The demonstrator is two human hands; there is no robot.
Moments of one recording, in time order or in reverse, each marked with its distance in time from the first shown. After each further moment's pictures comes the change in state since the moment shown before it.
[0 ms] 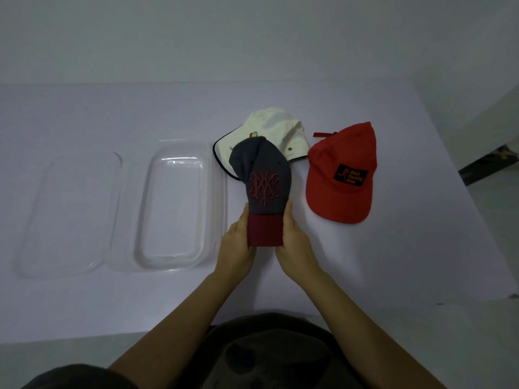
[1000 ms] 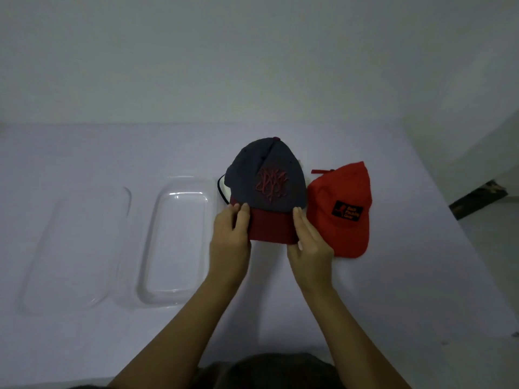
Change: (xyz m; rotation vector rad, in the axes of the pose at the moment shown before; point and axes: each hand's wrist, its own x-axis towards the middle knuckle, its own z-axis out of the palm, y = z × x) left_hand 0.045 0.037 -0.040 0.434 0.388 0.256; right_hand 0.030 -0.016 -0.028 -0.233 0.725 -0.345
